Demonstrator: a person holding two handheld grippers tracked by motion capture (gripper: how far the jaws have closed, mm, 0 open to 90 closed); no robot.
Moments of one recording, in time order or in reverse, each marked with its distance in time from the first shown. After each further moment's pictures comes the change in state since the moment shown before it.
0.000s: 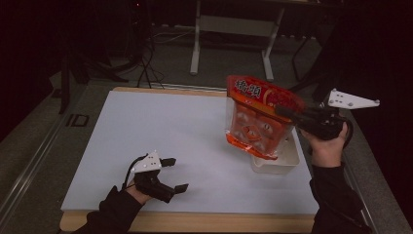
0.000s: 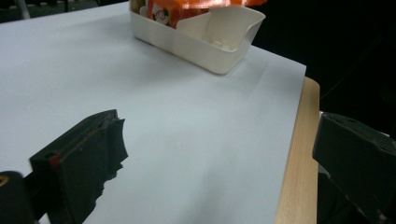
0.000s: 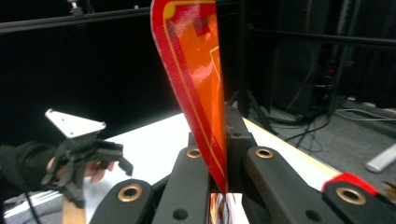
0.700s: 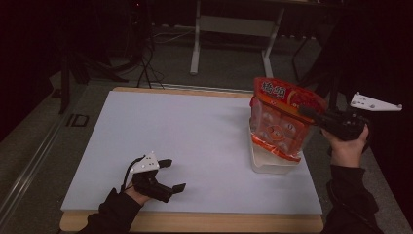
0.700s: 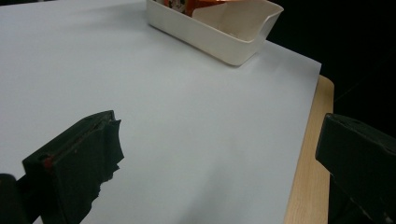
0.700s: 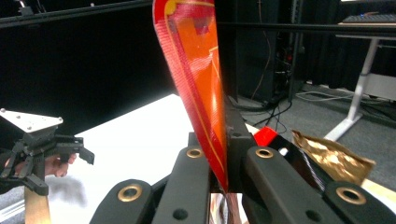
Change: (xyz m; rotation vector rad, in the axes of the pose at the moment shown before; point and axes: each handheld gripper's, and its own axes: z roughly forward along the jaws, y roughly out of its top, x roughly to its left) left arm 0.006 -0.010 -0.001 0.011 0.041 -0.048; right arm -0.041 -0.021 -0.045 0.015 -0.124 0.056
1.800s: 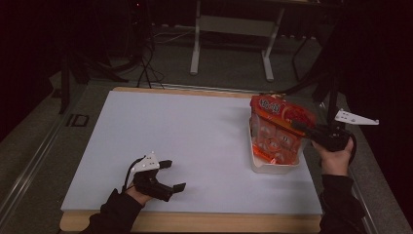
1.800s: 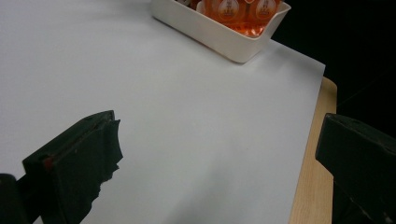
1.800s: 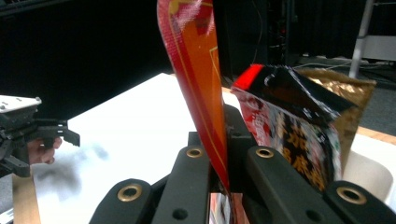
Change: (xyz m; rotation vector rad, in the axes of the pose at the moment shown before) left arm 0.004 -0.007 0.006 0.006 -0.005 -0.037; right arm -0.023 -0.061 0.012 0.051 -0.030 0.100
